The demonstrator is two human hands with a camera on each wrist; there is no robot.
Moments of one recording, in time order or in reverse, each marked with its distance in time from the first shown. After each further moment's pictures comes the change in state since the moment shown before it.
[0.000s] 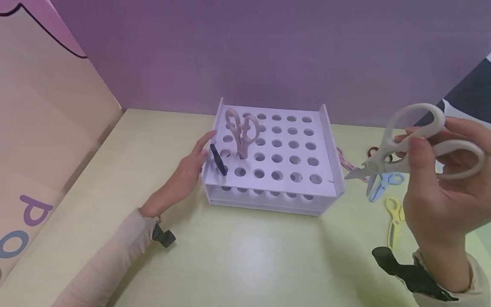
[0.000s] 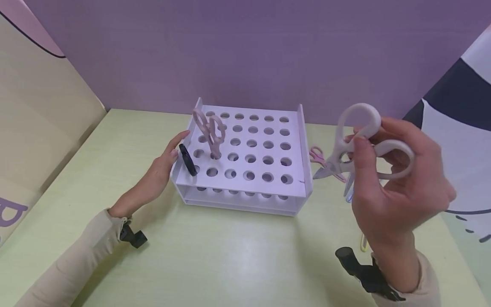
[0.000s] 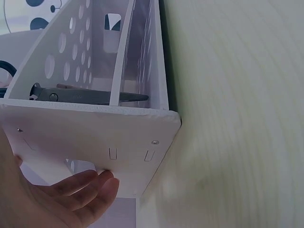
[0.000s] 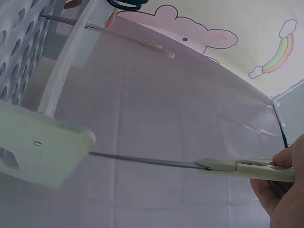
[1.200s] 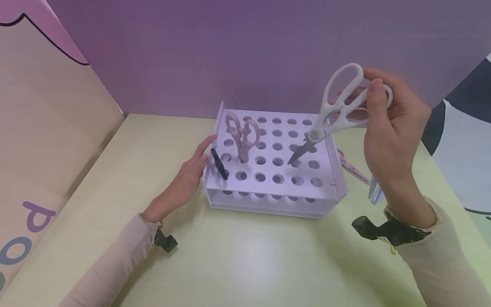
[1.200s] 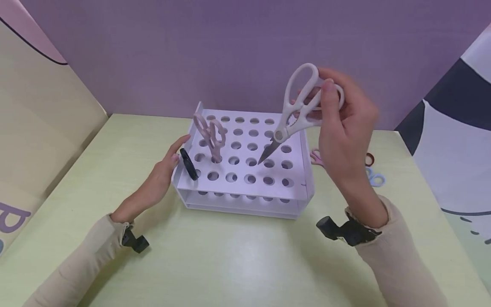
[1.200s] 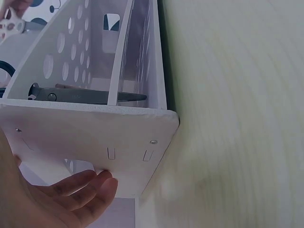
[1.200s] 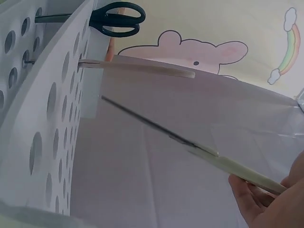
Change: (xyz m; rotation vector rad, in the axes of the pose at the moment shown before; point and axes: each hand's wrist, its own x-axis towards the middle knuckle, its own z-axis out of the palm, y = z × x) left_hand -0.004 -0.003 0.002 -0.010 0.004 0.028; right_hand 0.025 0.020 0.068 -0.080 -0.300 0.185
